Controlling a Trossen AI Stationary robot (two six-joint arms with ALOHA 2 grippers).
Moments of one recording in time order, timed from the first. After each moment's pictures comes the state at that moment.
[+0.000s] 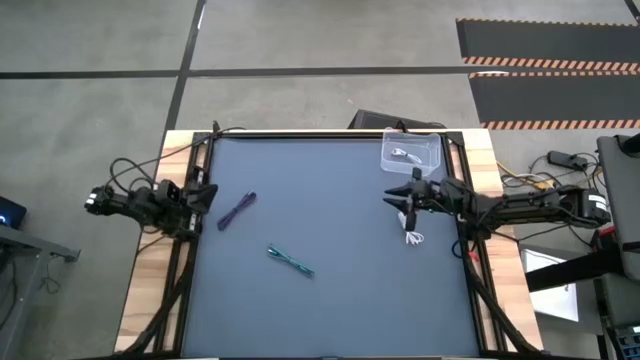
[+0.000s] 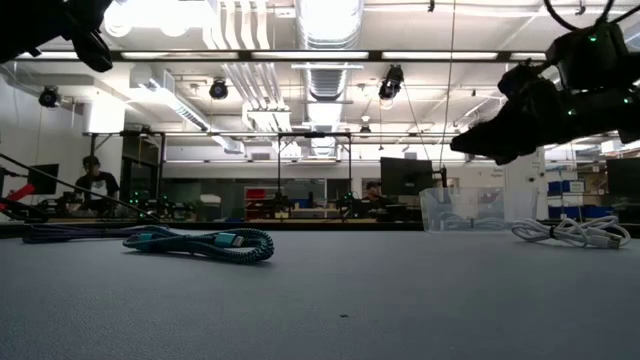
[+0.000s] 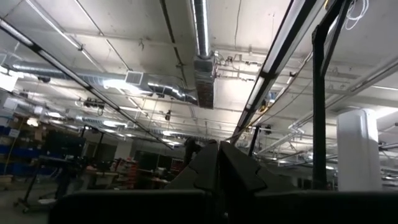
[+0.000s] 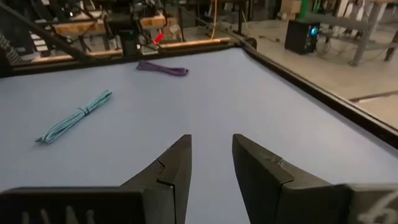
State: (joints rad) left arm -0.27 0.04 0.00 0.71 -0.38 0.07; right arm -0.31 0.92 0.02 0.74 -0.11 0.02
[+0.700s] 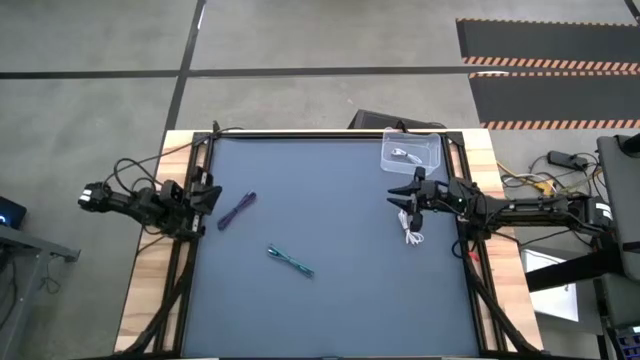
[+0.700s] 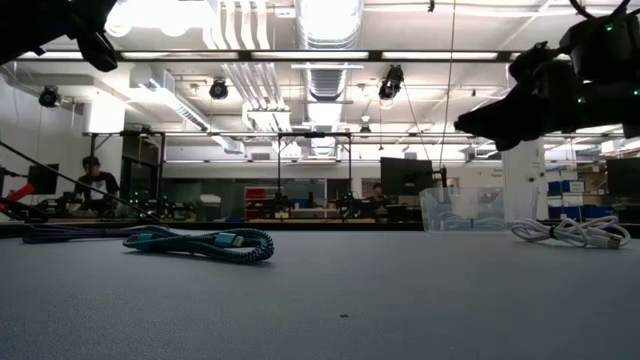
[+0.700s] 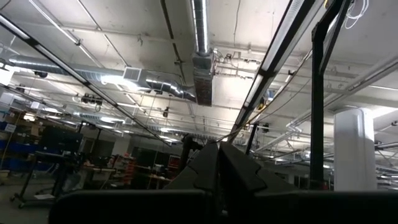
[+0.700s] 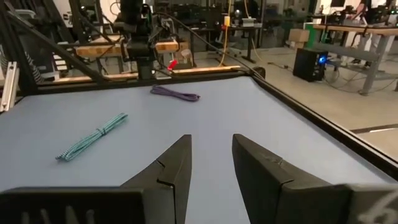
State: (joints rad) left arm -0.27 0.15 0.00 0.81 -0.37 0.05; right arm -0.31 0.77 0.01 0.69 -0.16 -0.01
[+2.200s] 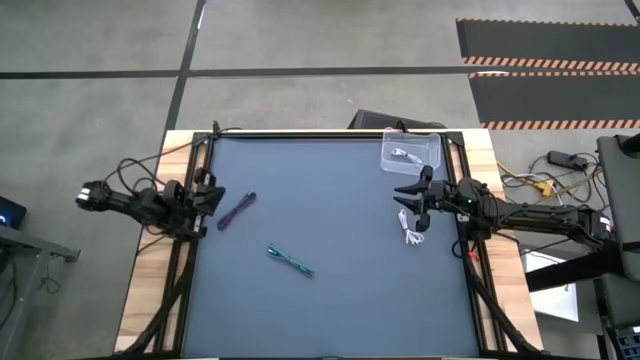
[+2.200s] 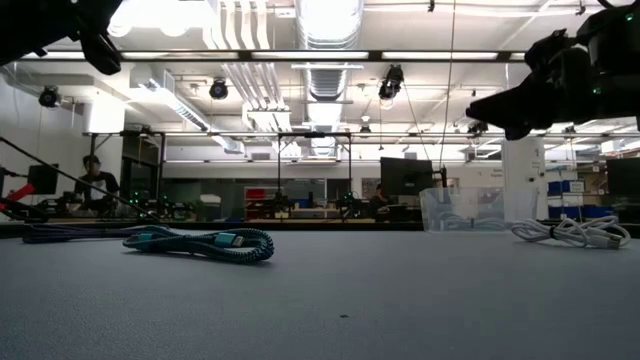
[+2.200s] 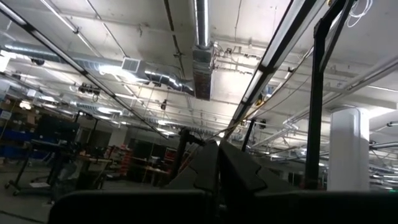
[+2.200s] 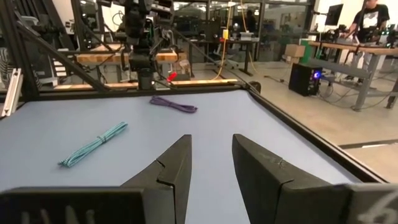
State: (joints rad) left arm -0.27 0.20 0.00 0.82 -0.38 0.00; right arm -0.31 0.48 0.01 0.47 -0.16 -0.03
